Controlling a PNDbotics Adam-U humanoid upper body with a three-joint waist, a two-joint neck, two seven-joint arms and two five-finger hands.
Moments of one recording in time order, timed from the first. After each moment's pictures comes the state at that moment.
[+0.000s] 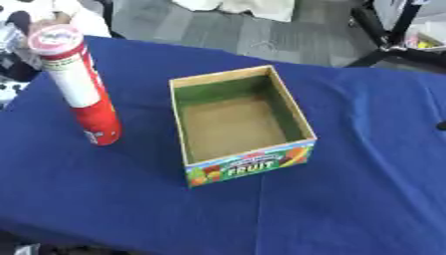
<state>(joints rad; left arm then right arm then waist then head) -0.53 0.96 -0.04 -1.67 -0.30 -0.06 -0.20 -0.11 -0.35 -0.22 -1.87 -0.32 -0.36 0.45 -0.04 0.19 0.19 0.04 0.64</state>
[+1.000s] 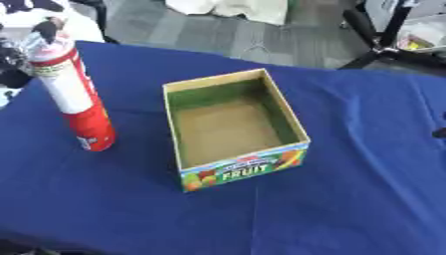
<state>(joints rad) -0.66 0.94 -0.11 -1.57 -0.36 -0.13 -0.28 -0.11 -0.35 -0.21 -1.87 -0.32 -0.36 0.46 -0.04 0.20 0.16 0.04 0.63</state>
